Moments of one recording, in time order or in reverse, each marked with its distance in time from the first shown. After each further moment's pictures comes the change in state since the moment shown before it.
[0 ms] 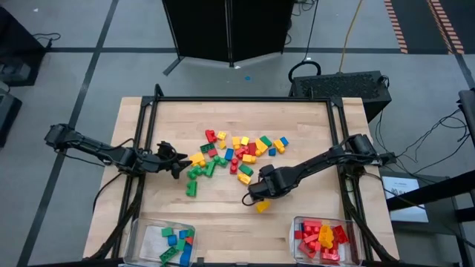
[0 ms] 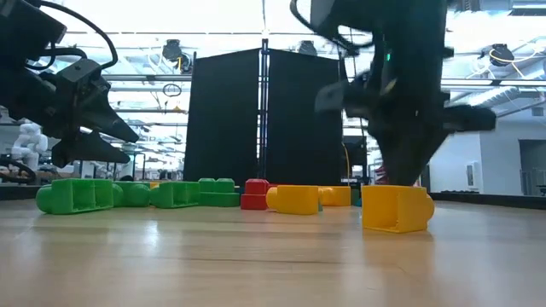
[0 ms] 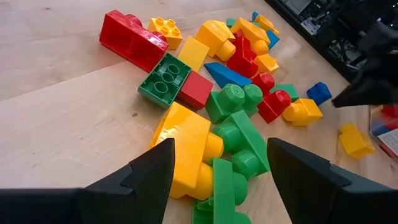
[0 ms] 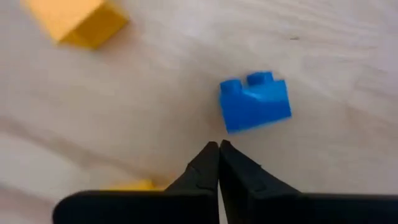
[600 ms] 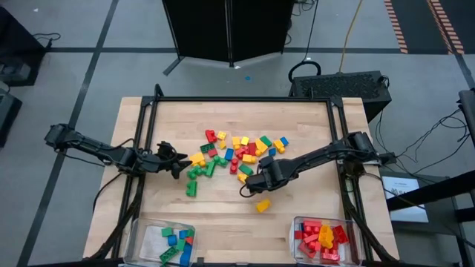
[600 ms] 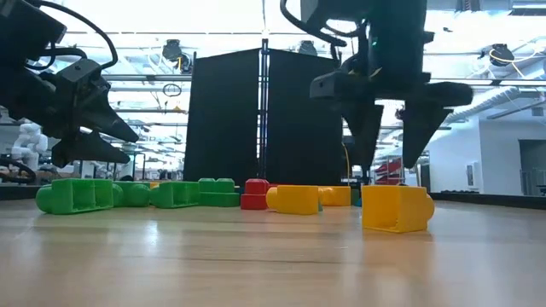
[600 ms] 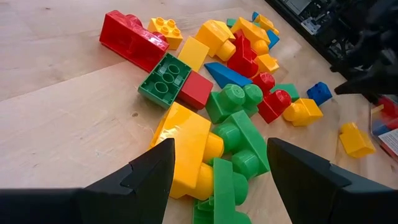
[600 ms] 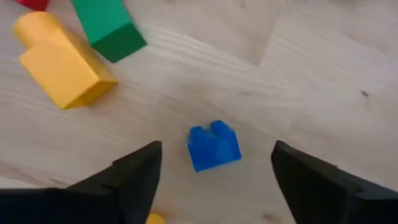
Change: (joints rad) left arm 0.000 0.000 0.000 -0.002 0.000 0.000; right arm -0.051 -0.002 0.093 -0.164 0.083 -0.049
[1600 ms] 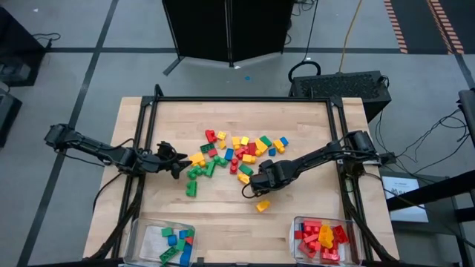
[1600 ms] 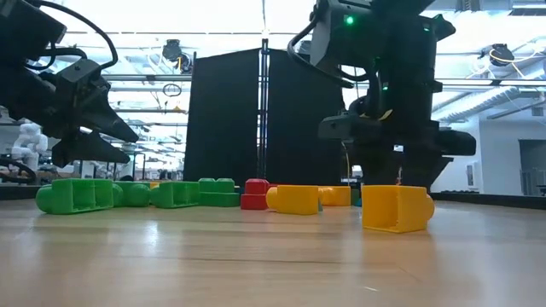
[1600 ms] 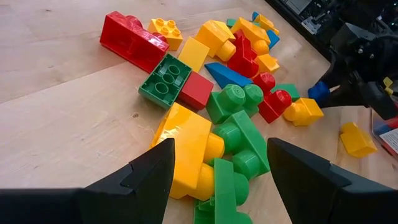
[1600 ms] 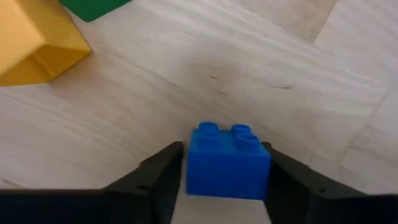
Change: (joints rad) left arm 0.000 0.000 0.000 -0.003 -0.001 0.006; right arm -0.034 0.008 -0.222 0.314 -0.087 -0.103
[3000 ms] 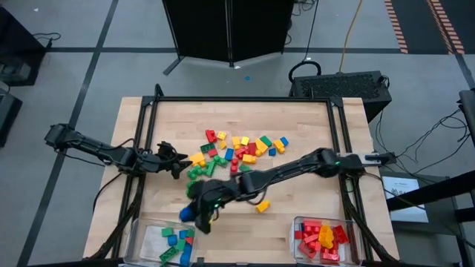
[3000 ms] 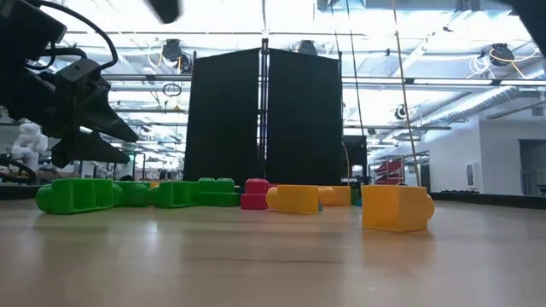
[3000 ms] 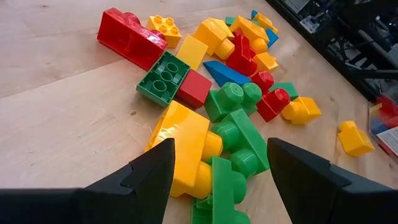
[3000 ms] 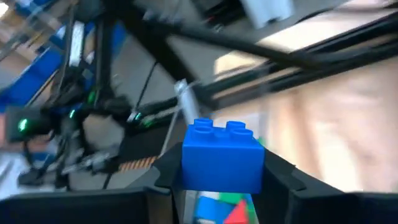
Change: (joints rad) left arm 0.000 0.002 -0.002 0.006 0.009 -0.007; right arm 0.065 0.399 0.944 0.590 -0.240 -0.768
